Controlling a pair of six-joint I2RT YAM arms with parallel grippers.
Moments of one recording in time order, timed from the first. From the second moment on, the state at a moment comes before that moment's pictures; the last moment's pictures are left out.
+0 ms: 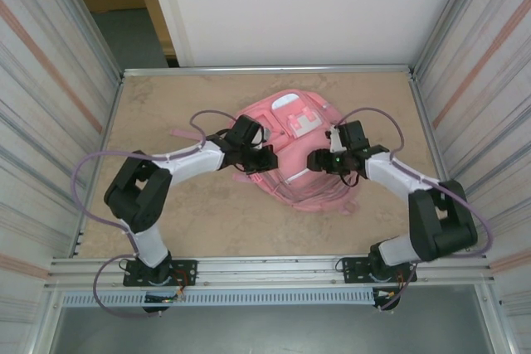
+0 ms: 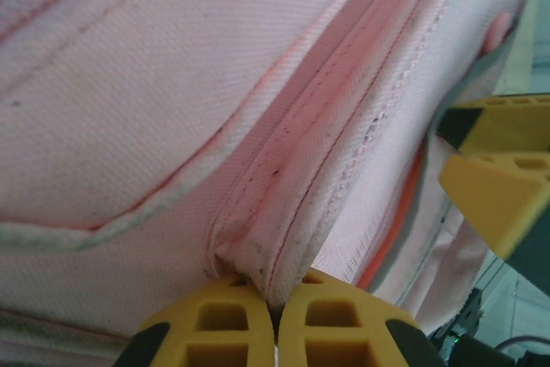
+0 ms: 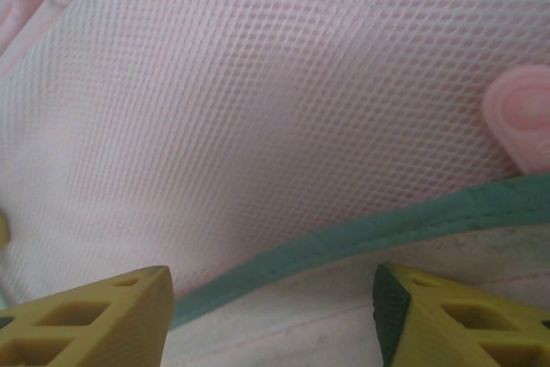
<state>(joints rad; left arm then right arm) -0.67 1.74 1.10 -0.26 0.43 -0.77 0.31 1.47 0.81 -0.32 -0.33 0.38</state>
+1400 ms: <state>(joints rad) -0.61 1.64 1.03 -0.24 0.45 -1.26 0.94 1.44 0.83 -0.24 0.15 0.79</state>
